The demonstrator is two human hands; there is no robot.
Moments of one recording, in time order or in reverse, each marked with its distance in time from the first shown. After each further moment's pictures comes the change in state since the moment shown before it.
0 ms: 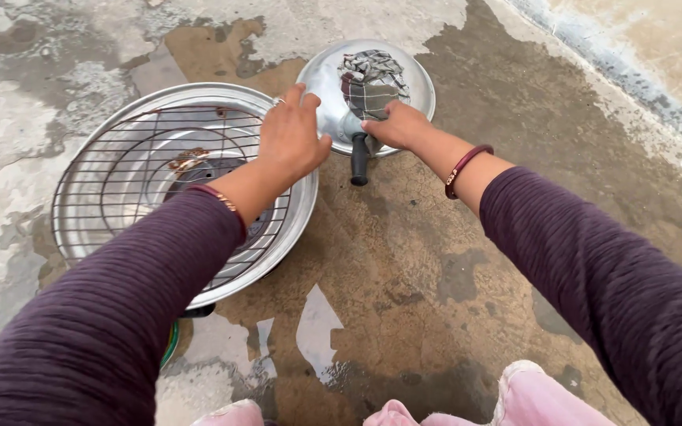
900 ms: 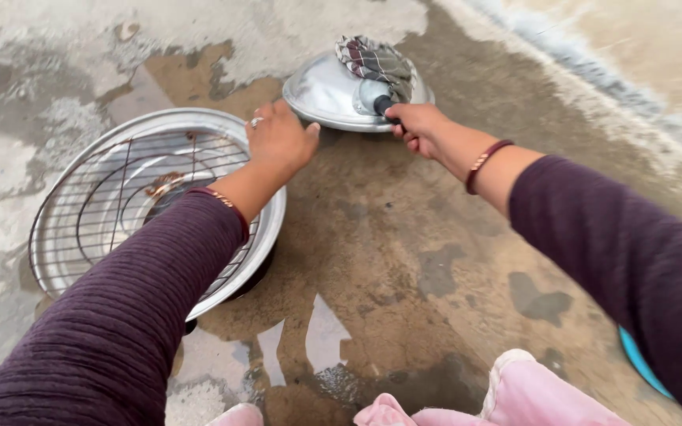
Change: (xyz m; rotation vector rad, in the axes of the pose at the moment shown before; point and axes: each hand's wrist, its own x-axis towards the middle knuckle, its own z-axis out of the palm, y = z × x) left_hand 0.038 0.034 0.024 0.085 -0.126 -0.309; right_hand -0.026 0.062 -0.056 1.011 -0.144 0.539
